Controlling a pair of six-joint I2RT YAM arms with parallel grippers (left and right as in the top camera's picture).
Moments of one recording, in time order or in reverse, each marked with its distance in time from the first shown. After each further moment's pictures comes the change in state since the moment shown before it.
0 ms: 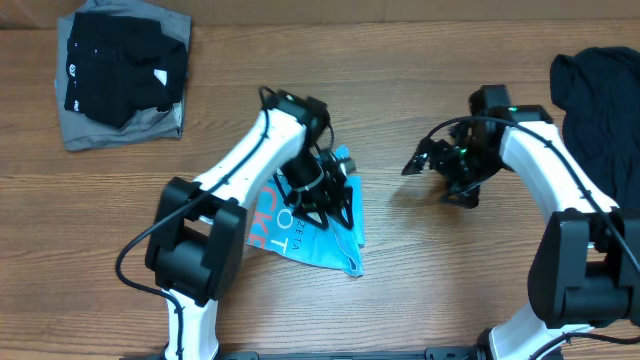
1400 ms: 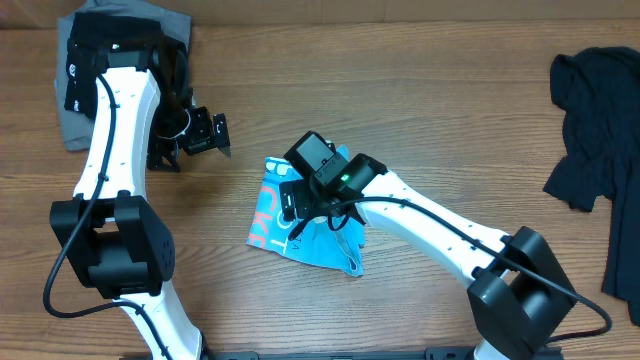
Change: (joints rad) left arm 0.506 -0.050 0.224 -0.065 -0.512 -0.189; right arm 0.787 0.017 0.053 0.327 0.463 0.202
